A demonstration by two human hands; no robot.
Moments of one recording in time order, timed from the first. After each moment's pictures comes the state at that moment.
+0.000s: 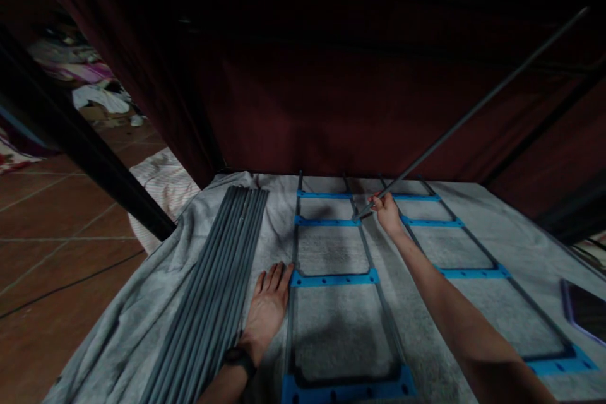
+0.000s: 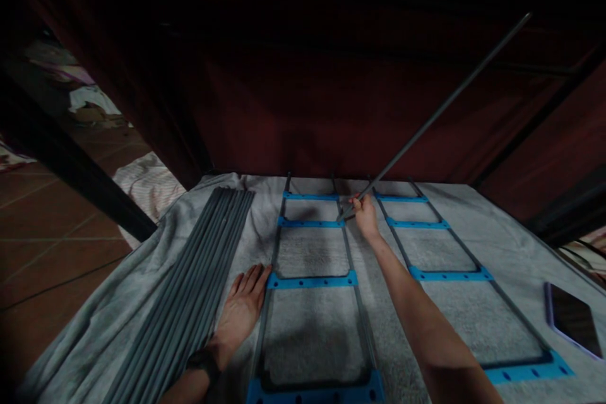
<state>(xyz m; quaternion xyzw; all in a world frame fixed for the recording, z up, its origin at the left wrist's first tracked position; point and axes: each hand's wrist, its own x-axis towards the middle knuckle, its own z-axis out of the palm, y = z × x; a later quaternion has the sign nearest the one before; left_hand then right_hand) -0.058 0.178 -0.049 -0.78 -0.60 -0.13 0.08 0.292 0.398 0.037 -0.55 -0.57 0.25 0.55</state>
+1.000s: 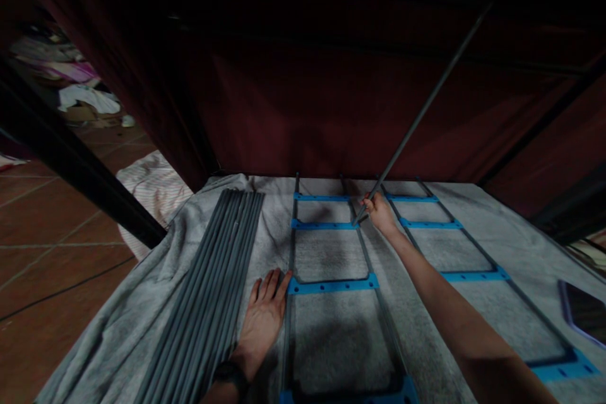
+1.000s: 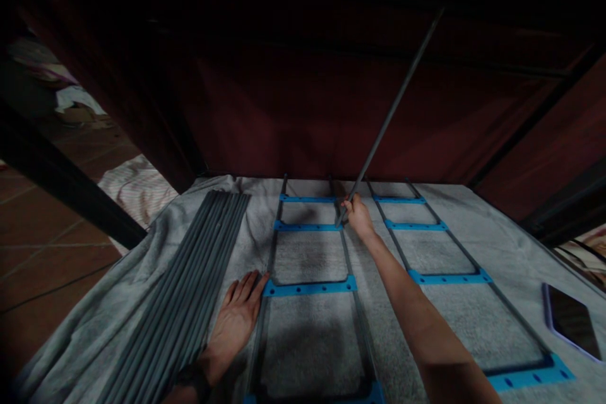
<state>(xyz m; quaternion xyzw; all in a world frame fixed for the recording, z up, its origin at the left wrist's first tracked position) -0.058 0.178 -0.040 -0.79 -0.60 -0.12 0.08 0.281 0.402 0.049 -0.57 -0.65 0.19 0.46</state>
